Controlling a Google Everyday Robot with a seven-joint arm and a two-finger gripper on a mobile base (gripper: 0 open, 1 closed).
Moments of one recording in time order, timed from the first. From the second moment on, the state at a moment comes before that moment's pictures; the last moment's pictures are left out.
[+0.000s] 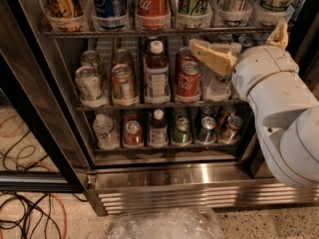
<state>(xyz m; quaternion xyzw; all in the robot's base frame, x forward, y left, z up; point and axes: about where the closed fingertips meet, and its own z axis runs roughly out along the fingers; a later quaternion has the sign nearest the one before) 0.549 -0.168 1.035 -0.10 0.62 0.00 0.77</state>
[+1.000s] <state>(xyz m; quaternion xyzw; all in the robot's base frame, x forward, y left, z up) 0.559 -0.164 1.039 -0.08 0.63 0.00 0.77</state>
